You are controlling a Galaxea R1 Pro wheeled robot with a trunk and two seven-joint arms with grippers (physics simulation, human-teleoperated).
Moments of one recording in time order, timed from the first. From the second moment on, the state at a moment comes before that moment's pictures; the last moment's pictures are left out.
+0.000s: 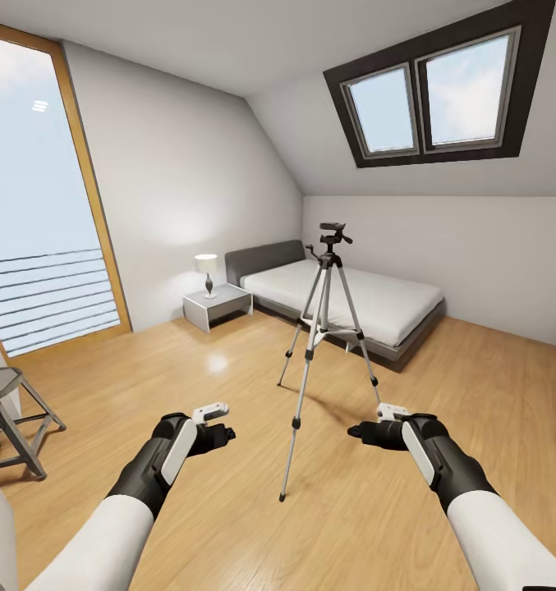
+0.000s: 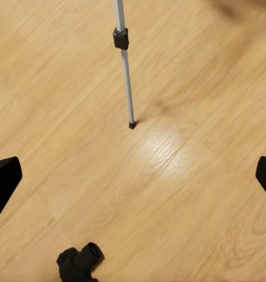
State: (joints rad) left arm -0.67 -0.09 -0.01 -0.81 0.37 0.80 0.20; right arm -0.69 -0.09 -0.02 -0.76 -0.17 0.76 0.21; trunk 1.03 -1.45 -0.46
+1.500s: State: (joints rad) left arm -0.67 -0.06 0.00 -0.73 0.38 0.79 0.19; right arm -0.69 -0.09 -0.02 -0.83 -0.17 0.77 0.37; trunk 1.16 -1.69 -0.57
